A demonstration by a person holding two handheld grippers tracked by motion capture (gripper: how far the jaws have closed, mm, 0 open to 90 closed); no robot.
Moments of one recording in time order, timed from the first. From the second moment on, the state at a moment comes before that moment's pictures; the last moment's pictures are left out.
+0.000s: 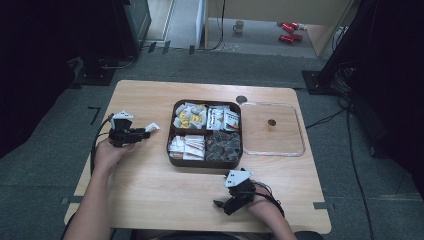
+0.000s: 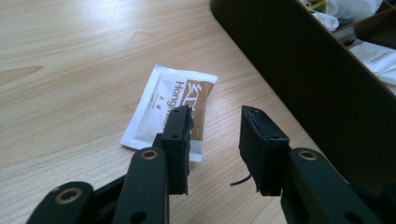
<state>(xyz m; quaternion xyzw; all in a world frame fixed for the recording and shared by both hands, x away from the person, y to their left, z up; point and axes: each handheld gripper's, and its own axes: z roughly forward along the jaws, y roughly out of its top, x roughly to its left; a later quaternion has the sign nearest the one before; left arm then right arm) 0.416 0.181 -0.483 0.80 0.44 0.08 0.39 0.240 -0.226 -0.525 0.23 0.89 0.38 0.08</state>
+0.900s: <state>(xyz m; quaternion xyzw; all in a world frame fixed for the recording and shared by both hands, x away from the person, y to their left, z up) 0.393 0.216 -0.479 0.79 0.45 0.14 0.40 0.240 -0.226 -0.525 0.23 0.89 0.38 0.08</state>
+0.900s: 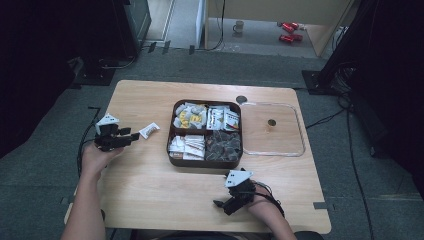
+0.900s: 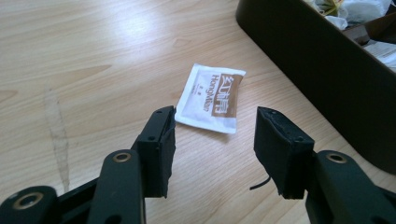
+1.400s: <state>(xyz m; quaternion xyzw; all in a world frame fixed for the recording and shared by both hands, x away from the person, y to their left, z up) 0.391 0.238 -0.503 0.78 0.48 0.18 0.36 0.239 -0.226 -0.525 0.24 0.89 0.38 0.09</state>
